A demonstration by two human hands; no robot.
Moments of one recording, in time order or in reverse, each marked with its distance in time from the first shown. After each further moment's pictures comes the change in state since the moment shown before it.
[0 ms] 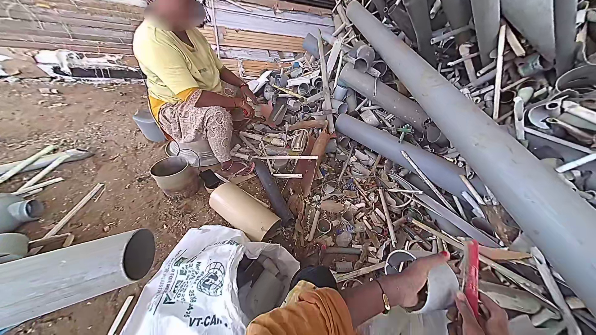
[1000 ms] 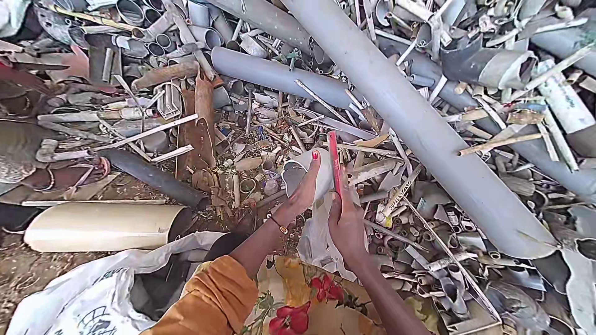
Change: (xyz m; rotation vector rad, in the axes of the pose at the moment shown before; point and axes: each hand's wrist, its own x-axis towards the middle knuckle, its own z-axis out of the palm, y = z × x) left_hand -0.009 0.010 0.004 0.515 0.111 0.320; right_hand -0.027 -0.003 0.029 -0.508 0.234 -0.447
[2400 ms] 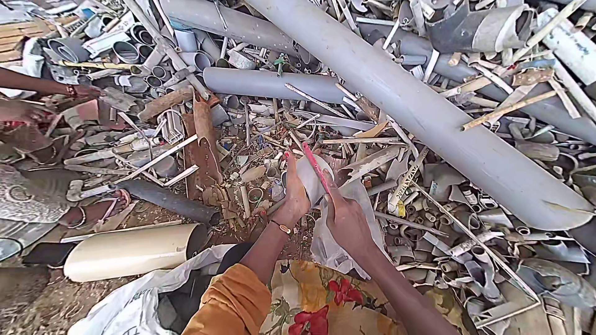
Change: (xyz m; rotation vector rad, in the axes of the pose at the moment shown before) left_hand 0.023 -0.009 0.014 -0.447 0.391 -0.222; right_hand 0.008 -0.002 -0.019 -0.112 -0.303 0.114
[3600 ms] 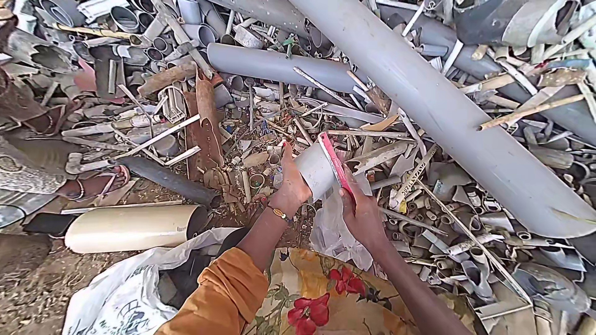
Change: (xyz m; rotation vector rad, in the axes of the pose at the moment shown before) left_hand 0.004 0.019 -0.010 -0.195 0.106 -0.261; right_hand -0.001 0.036 0.013 0.168 0.145 -0.145
